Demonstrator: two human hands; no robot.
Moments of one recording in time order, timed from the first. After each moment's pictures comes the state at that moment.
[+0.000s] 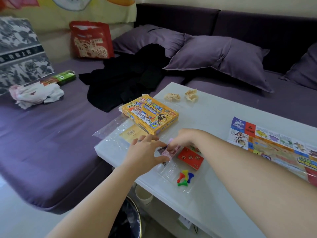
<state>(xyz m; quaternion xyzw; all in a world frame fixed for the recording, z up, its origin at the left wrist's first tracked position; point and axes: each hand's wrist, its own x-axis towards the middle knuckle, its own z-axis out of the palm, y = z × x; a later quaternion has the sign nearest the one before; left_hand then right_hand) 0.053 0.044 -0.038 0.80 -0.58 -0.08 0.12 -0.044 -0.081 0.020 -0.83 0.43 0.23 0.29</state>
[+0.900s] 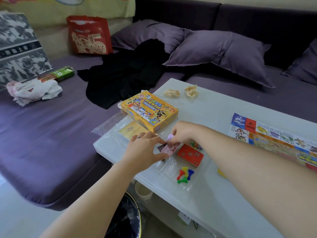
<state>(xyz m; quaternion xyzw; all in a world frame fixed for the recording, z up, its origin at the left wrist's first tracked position) 0.052 0.045 -0.036 0.80 -0.58 -0.09 0.12 -0.037 -0.101 -0.002 -0.87 0.39 0.18 0.25</state>
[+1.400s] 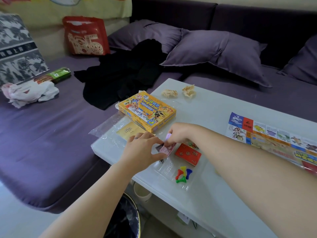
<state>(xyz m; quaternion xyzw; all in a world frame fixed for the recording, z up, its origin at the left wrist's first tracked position) 0.052 0.044 -0.037 0.81 -0.58 -0.08 0.11 -0.035 -0.090 0.009 -0.87 0.37 0.20 0.25</state>
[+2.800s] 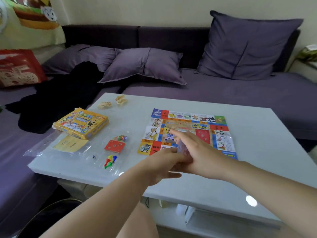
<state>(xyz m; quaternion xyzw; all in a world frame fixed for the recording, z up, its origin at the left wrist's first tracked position) -0.238 0.047 0.066 0.54 -0.42 -0.65 0.32 -0.378 0.004 0.075 -0.90 0.35 -0.11 0.23</state>
